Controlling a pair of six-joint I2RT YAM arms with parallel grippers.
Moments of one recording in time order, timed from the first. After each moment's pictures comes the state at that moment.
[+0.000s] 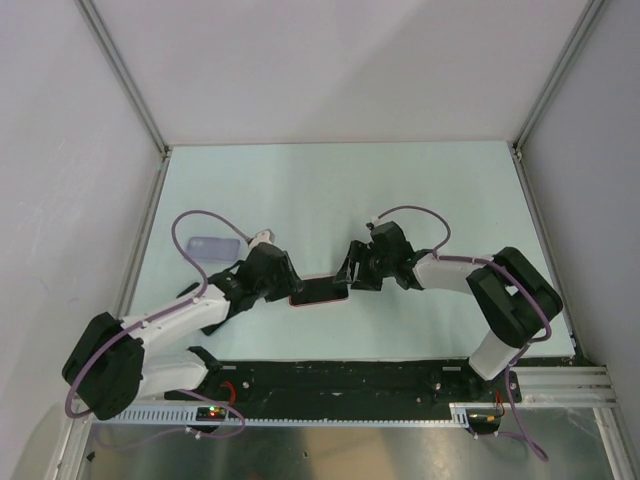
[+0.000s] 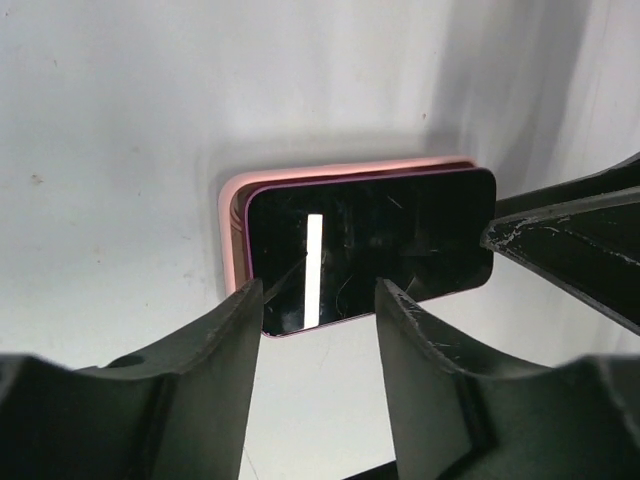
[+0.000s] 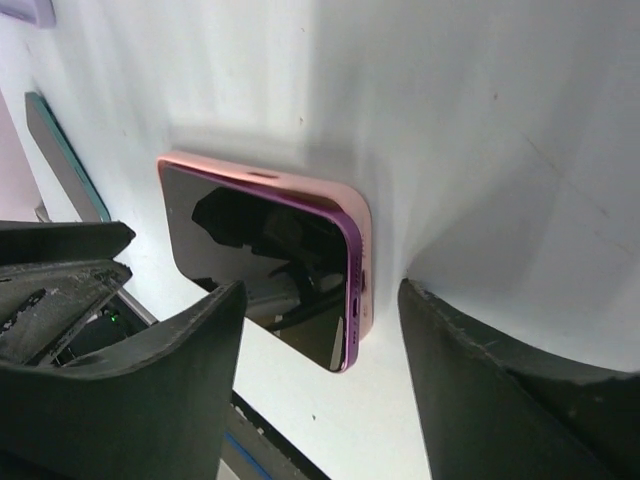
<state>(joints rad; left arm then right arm) -0.67 1.17 0.57 -0.24 -0.12 -0.89 0.65 1.66 0.77 0.11 -0.32 0.86</state>
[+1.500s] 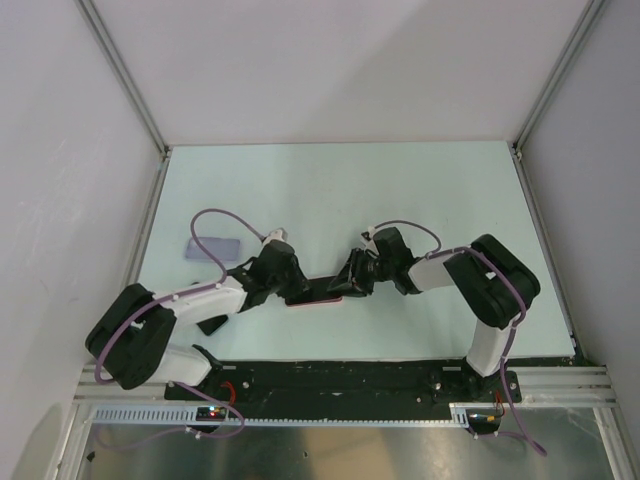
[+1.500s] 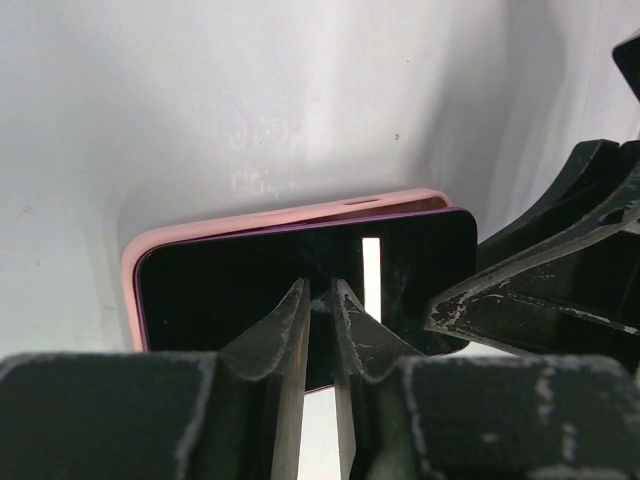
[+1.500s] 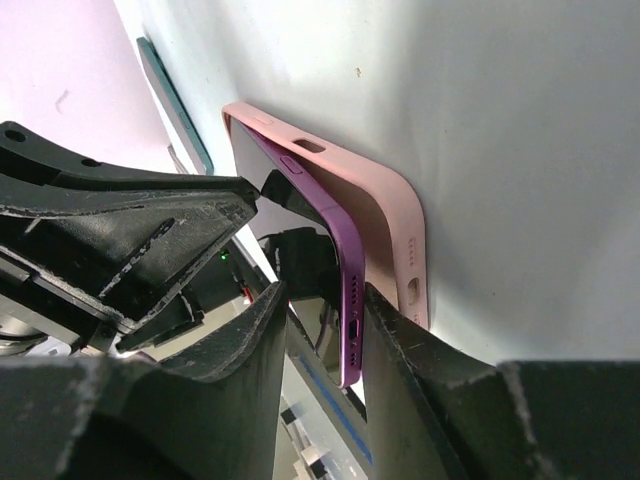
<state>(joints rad) -0.68 1.37 0.58 -0.04 -0.06 -0.90 0.62 1.81 0.71 0.40 -0.64 1.09</state>
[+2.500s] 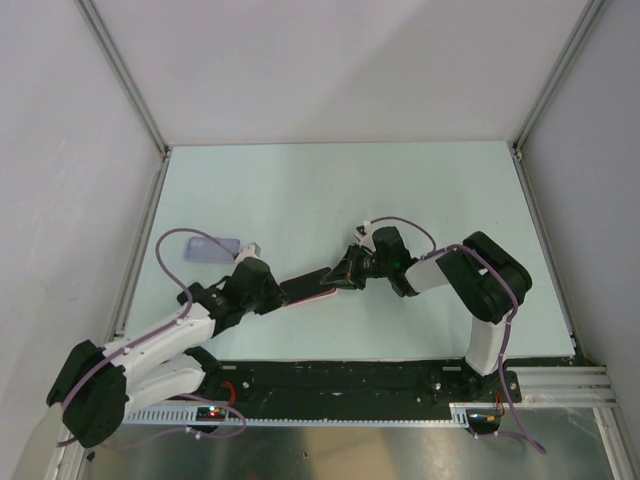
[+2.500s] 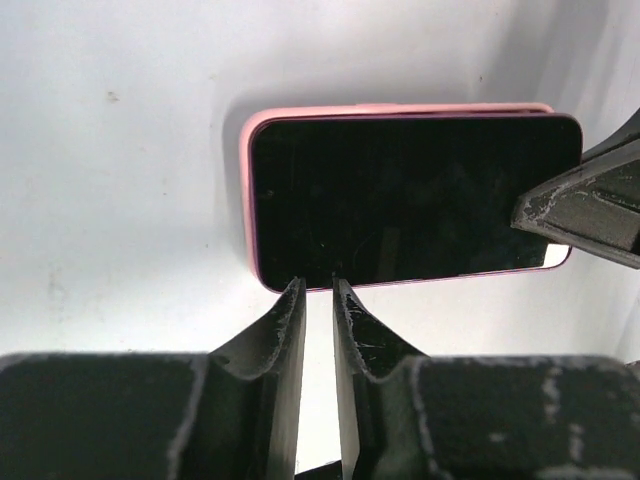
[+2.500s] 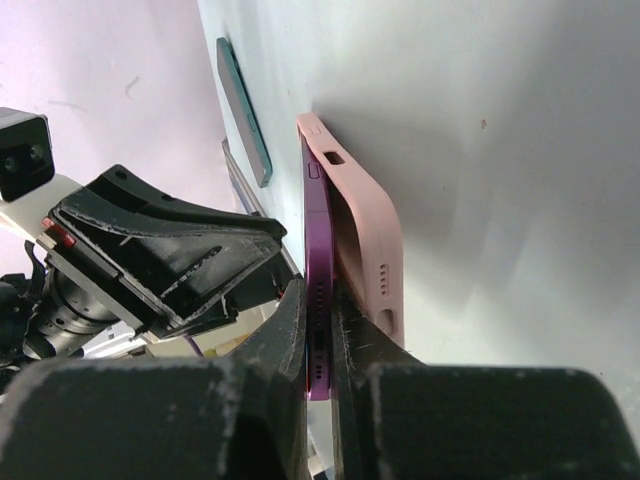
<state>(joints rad) -0.66 1.01 0.43 -0.26 -0.11 -0.94 0.63 1.87 0.71 0.64 -0.68 1.16</state>
